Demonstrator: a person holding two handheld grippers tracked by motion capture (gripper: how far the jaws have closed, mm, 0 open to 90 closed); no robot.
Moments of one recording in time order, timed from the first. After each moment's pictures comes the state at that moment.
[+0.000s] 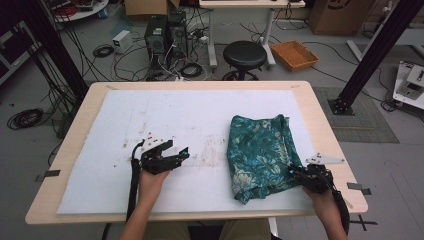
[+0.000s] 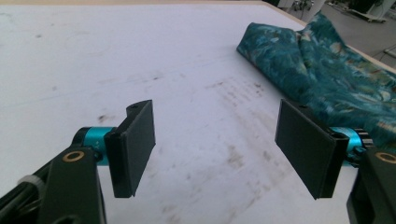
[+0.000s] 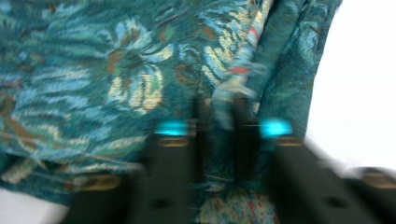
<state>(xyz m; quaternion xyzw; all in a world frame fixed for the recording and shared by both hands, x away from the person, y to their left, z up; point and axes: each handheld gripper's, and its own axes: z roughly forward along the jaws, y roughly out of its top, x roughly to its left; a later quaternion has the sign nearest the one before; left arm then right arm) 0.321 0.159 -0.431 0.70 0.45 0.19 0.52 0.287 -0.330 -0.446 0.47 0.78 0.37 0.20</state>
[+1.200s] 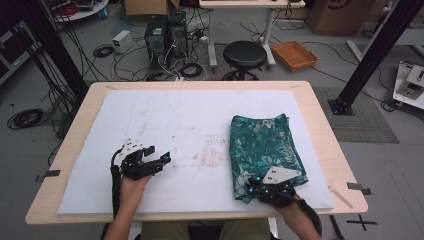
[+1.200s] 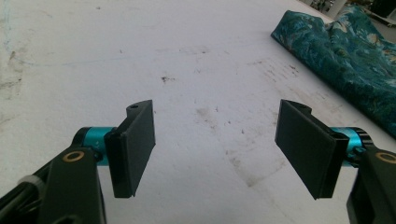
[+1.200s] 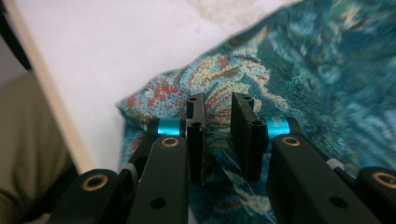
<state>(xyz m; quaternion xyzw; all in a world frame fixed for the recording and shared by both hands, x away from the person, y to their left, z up) 0.311 0.200 -0.441 0.69 0.48 0.18 0.51 0.259 -0.222 -0.446 0.27 0.86 0.40 0.14</state>
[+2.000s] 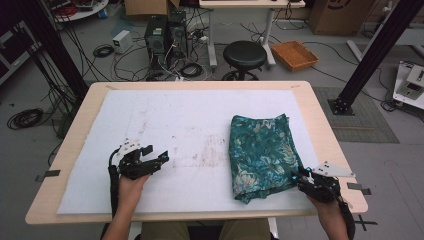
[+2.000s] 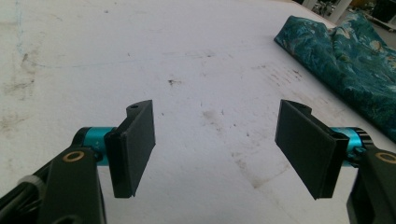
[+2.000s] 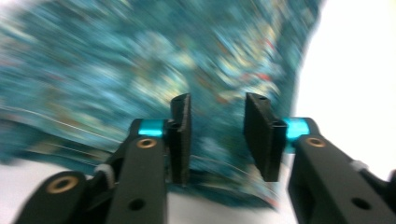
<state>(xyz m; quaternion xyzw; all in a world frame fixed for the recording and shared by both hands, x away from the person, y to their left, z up) 0.311 0.207 -0.439 0.68 0.49 0.19 0.51 0.261 -0.339 -0.447 0.46 0.76 0.38 0.24</state>
